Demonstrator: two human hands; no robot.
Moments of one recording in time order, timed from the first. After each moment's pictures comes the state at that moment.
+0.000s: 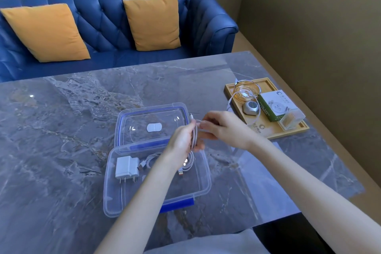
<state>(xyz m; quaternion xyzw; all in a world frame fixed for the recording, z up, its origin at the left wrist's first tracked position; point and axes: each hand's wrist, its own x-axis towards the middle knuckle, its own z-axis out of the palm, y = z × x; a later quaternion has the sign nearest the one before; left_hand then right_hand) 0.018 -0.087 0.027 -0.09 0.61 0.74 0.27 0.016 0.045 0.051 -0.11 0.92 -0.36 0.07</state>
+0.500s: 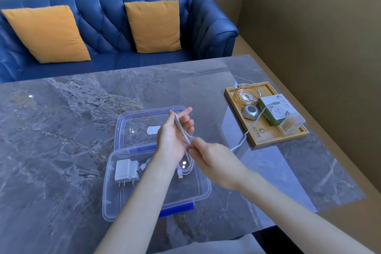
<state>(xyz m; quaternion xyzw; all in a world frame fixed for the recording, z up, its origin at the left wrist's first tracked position) 0.003 -0.099 0.031 -0.15 0.37 0.90 0.17 0.063 0.015 0.031 -0.19 0.94 -0.27 0.05</state>
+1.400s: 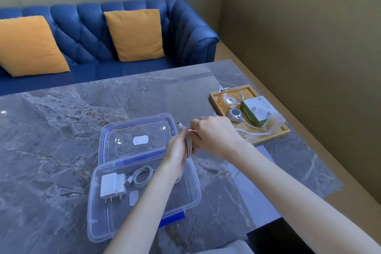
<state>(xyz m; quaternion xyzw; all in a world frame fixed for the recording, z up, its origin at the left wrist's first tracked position) 0.009 -0.066 0.016 -0.13 0.57 0.78 0.23 0.014 0.039 0.061 -0.15 0.99 0.00 -0.01</state>
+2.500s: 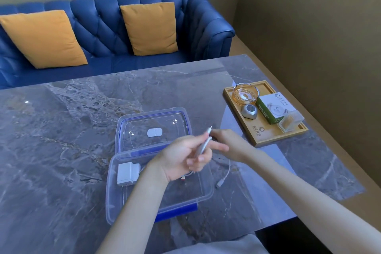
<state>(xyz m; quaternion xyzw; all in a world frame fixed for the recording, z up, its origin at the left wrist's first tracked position) 0.031 -0.111 0.048 0.07 0.51 0.72 0.47 0.019 0.052 0.008 -0.12 0.95 -0.27 0.10</state>
